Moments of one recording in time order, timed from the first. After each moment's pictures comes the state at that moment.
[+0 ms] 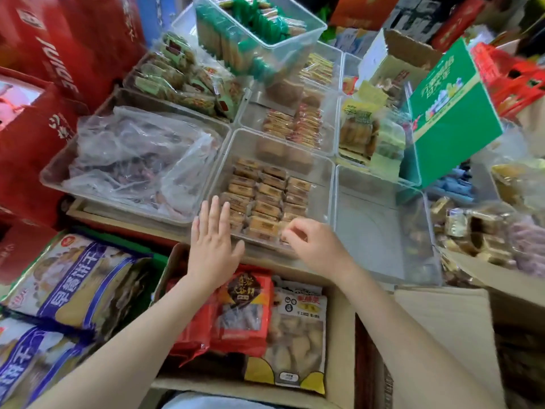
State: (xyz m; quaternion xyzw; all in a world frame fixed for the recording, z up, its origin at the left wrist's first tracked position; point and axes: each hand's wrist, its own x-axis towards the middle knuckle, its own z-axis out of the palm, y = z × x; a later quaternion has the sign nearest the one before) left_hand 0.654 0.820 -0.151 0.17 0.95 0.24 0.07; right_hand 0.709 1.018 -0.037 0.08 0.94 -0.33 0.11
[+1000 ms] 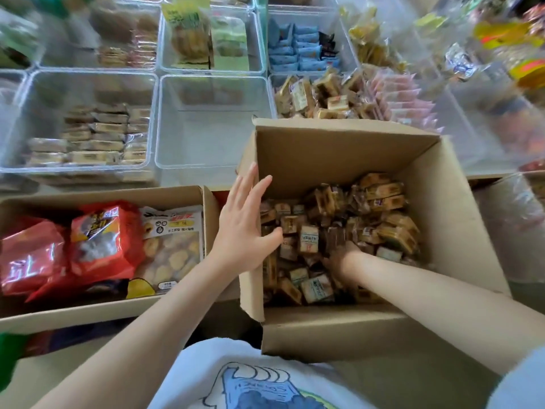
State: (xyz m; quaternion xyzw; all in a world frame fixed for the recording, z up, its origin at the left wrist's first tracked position) left_hand 0.980 1.115 -0.040 0.34 0.83 0.40 0.19; right_hand 1.095 1.318 -0.120 0.01 0.80 0.15 0.58
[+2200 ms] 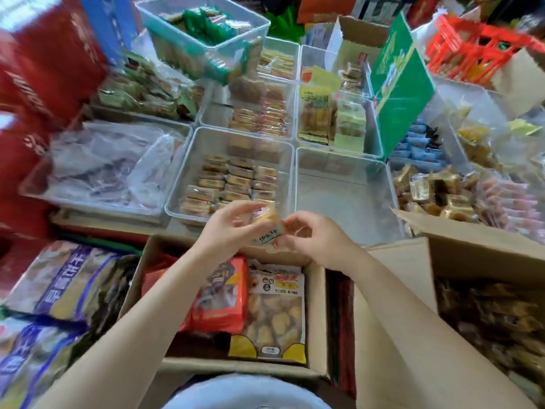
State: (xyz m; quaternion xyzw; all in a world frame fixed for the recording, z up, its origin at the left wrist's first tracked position) left_hand 0.720 0.893 -0.027 0.14 0.76 0.59 0.25; right_hand 0.802 1.084 0.008 0.12 0.87 -0.45 0.14
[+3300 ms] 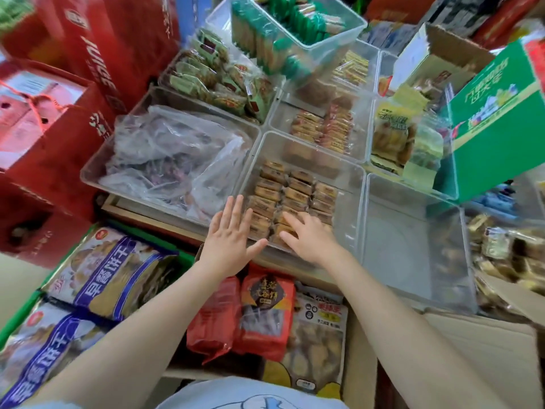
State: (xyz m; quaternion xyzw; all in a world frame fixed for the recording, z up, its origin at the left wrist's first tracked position) left_hand 0.614 0.800 -0.160 0.21 0.96 0.08 0.15; right_hand 0.632 1.006 -0.114 0.05 0.96 -0.07 0.28
